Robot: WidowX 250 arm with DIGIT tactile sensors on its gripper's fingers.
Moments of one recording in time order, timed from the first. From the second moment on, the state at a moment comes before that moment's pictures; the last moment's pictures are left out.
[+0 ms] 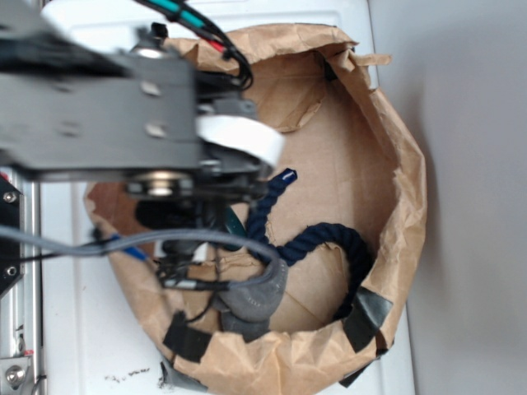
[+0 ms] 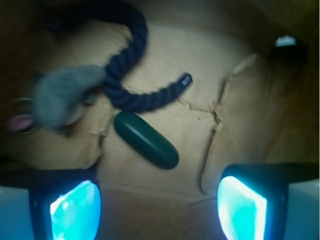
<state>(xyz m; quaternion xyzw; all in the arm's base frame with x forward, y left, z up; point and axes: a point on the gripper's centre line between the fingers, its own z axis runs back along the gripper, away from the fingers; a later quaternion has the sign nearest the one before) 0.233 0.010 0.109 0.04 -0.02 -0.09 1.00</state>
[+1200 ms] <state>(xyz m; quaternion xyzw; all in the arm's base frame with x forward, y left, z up) 0.268 0.016 0.019 0.06 -0.04 -0.26 0.96</state>
